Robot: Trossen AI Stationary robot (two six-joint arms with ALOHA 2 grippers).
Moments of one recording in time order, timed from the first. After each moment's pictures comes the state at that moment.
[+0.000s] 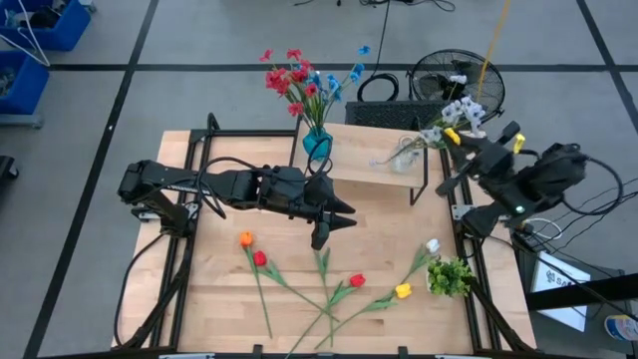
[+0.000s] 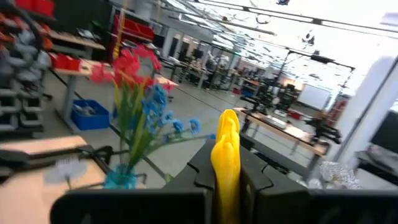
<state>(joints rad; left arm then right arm) -0.11 1.64 1.57 -0.22 0.03 -0.38 0.61 0.95 1.20 0.39 1.47 -0.95</state>
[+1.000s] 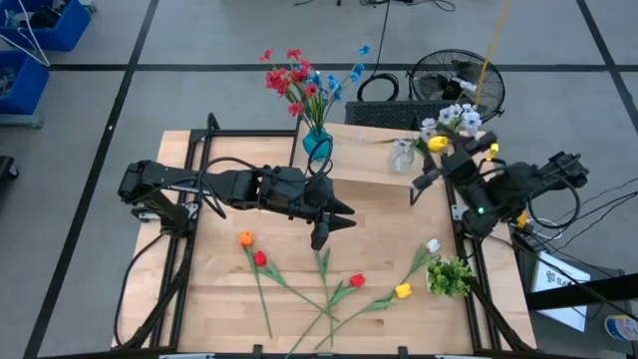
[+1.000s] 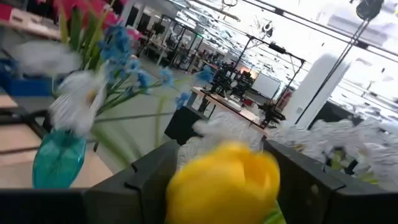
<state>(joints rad) -0.11 1.64 1.57 -0.23 0.03 -0.39 0.43 0.93 0.96 0.59 1.49 -1.06</state>
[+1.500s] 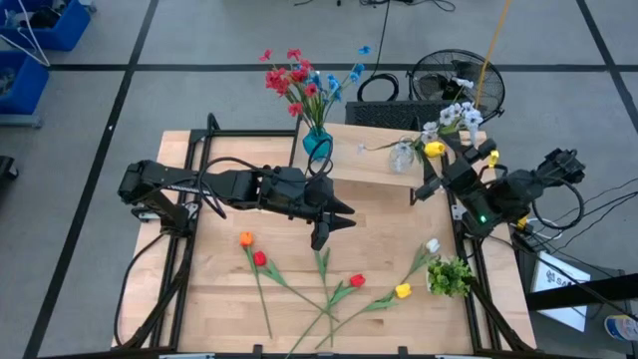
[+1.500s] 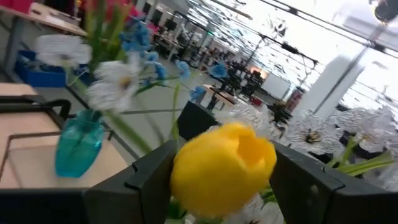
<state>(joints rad) -0.11 1.64 1.57 -0.24 0.03 -0.38 0.52 0.93 0.96 0.46 1.54 -0.97</state>
